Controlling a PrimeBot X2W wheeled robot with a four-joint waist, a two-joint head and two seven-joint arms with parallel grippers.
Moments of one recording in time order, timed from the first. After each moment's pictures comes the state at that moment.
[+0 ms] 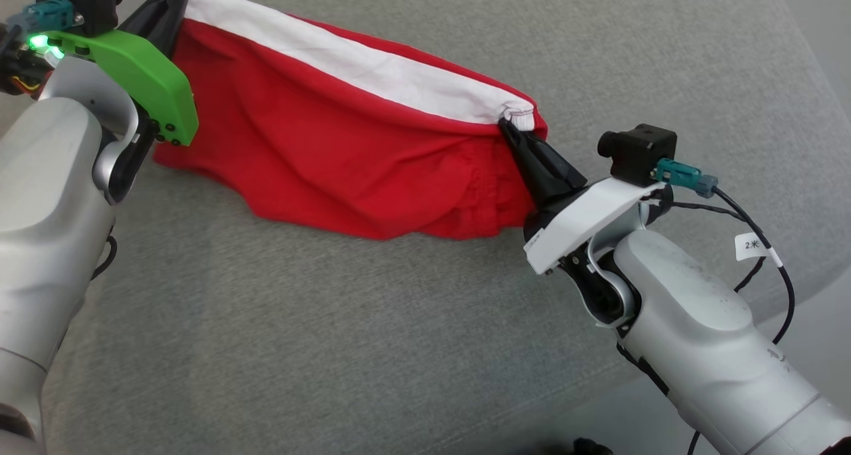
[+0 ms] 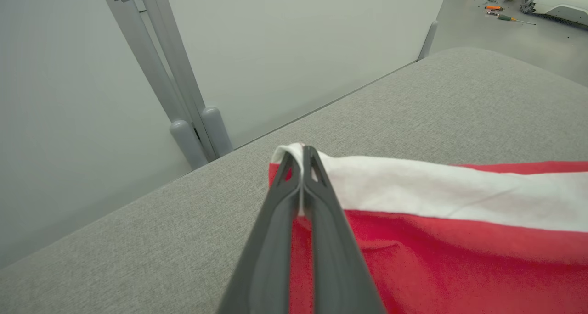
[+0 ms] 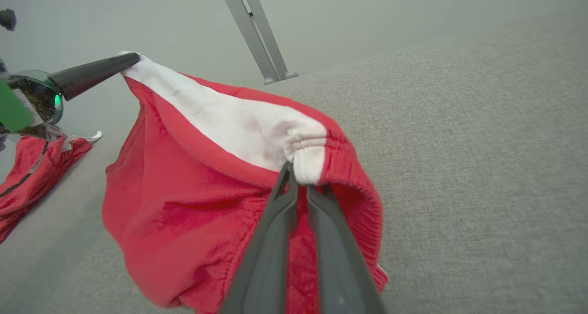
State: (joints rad) left arm -1.11 0.43 -0.79 0.79 -0.74 -0.13 -0.08; right arm -0.70 -0.19 0.65 0.51 0.79 0.13 -0.26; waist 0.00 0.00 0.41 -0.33
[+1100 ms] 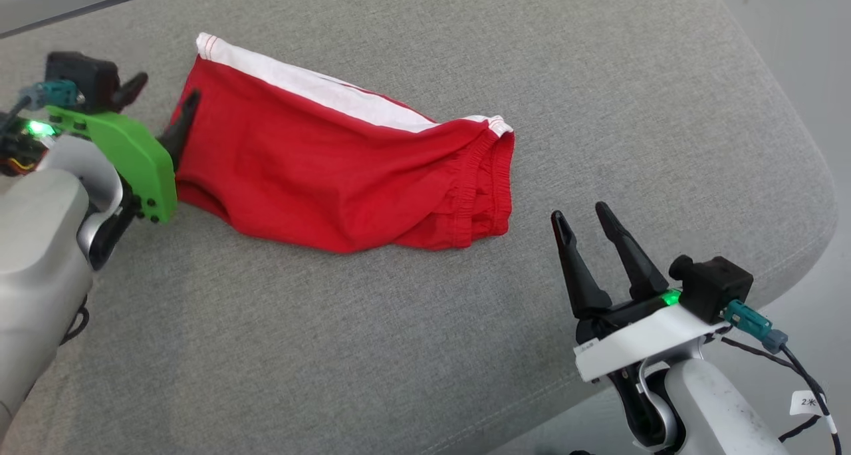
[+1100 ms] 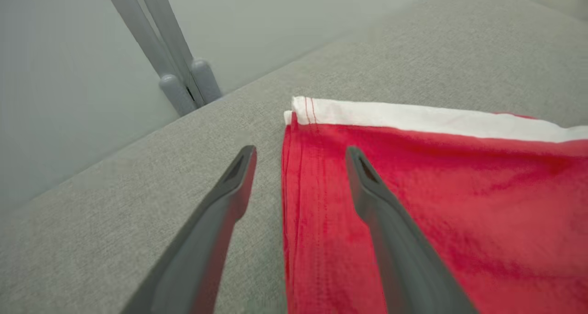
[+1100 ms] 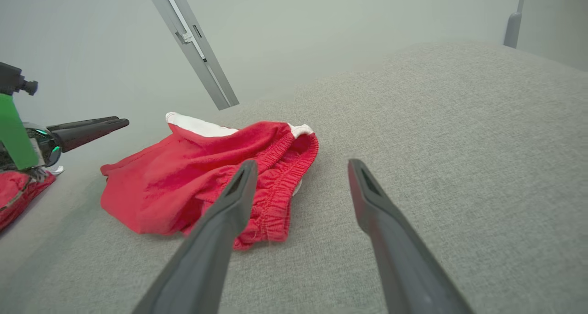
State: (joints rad) left arm -1.09 0.53 -1.13 0.88 -1.01 -0.13 -0.12; right arm -0.21 -0.12 0.31 0.14 0.48 0.13 -0.26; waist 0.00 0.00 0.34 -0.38
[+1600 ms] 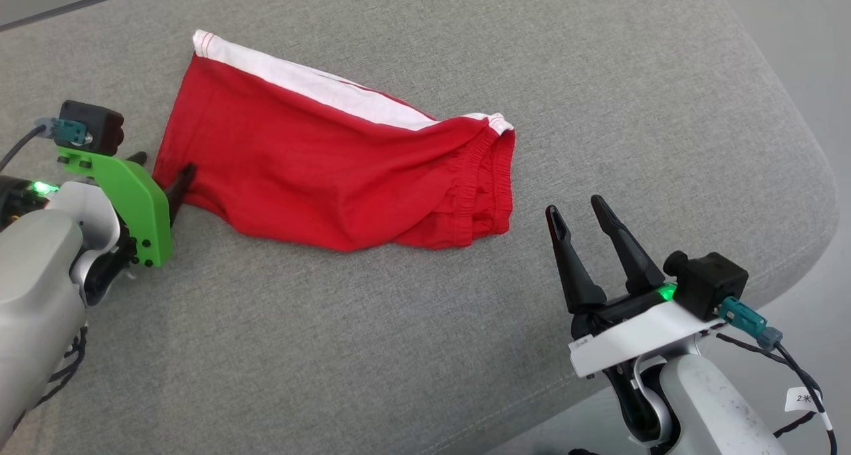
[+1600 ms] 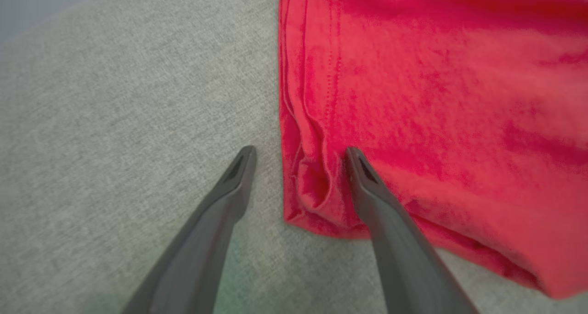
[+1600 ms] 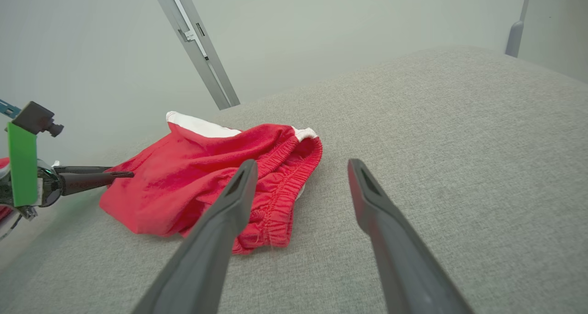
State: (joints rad) left arm -1.03 0.58 -1.23 0.85 -1.16 -0.13 0.08; right arm -0.21 -0.11 0.30 0.13 0.44 0.13 -0.26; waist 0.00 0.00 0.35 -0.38
